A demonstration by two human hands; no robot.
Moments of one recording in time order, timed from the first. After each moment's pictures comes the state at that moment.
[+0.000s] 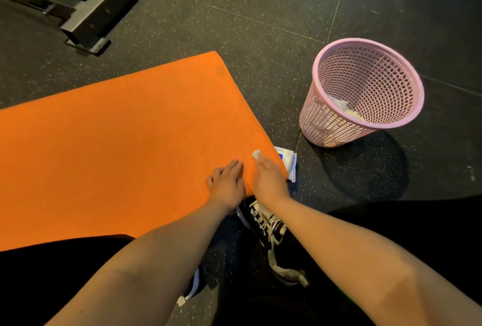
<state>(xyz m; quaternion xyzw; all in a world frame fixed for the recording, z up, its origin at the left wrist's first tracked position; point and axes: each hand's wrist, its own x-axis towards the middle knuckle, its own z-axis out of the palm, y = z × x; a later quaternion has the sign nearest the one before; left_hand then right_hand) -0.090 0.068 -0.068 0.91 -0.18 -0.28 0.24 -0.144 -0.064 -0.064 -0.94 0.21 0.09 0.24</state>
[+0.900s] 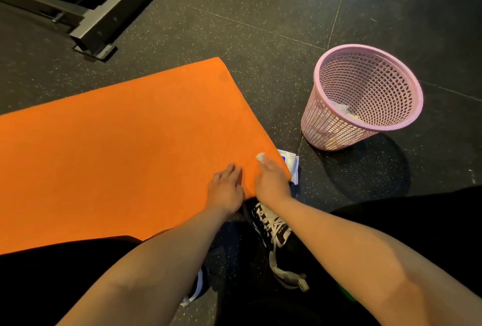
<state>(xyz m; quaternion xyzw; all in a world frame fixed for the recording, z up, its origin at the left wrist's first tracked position) -0.090 0.083 -0.060 0.91 -0.22 -0.27 0.22 -0.141 -0.059 -0.041 -0.94 0.23 0.13 0.22</state>
